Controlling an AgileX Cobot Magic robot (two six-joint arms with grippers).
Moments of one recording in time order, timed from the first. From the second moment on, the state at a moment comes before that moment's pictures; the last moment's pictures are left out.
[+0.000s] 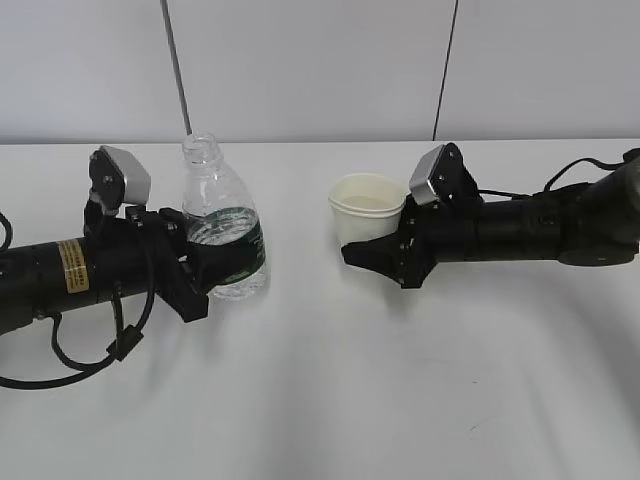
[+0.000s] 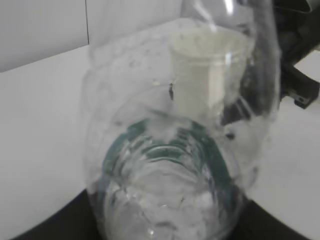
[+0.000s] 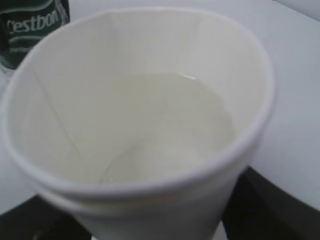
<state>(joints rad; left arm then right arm) -0.19 1.99 -0.72 0.96 -1.09 -0.38 0.07 2.21 -1.16 -1.30 -0.93 0.61</state>
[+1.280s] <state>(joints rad) -0.30 2.06 -0.72 0.97 -1.12 -0.31 0.04 2.20 -0.65 -0.81 -1.13 0.09</state>
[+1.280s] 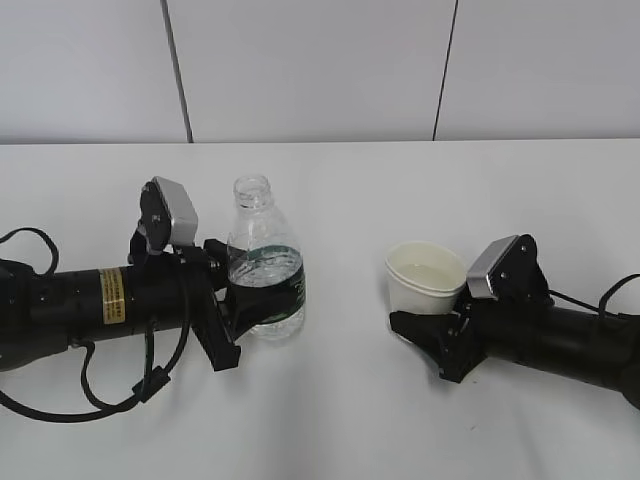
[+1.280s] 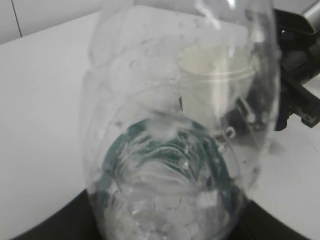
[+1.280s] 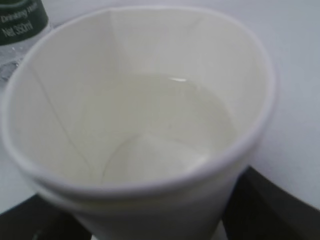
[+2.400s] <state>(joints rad) -0.21 2.10 -0.72 1.09 -1.12 -0.36 0.04 2.18 -0.52 -0.74 -1.16 0.05</state>
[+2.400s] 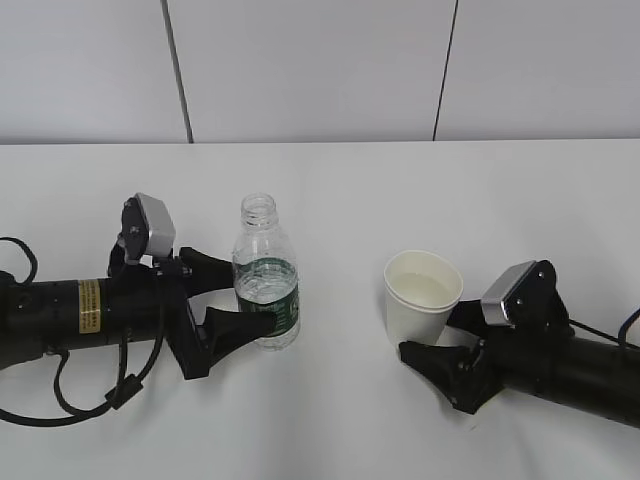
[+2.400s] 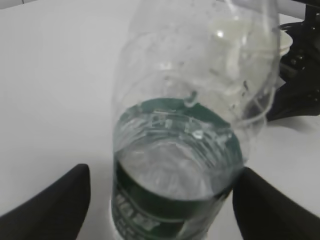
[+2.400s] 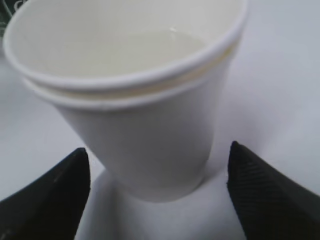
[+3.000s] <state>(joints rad) -0.14 1.91 -0.57 1.08 -0.94 -0.40 0.04 2.05 -0.29 -0.51 -1.16 -0.01</state>
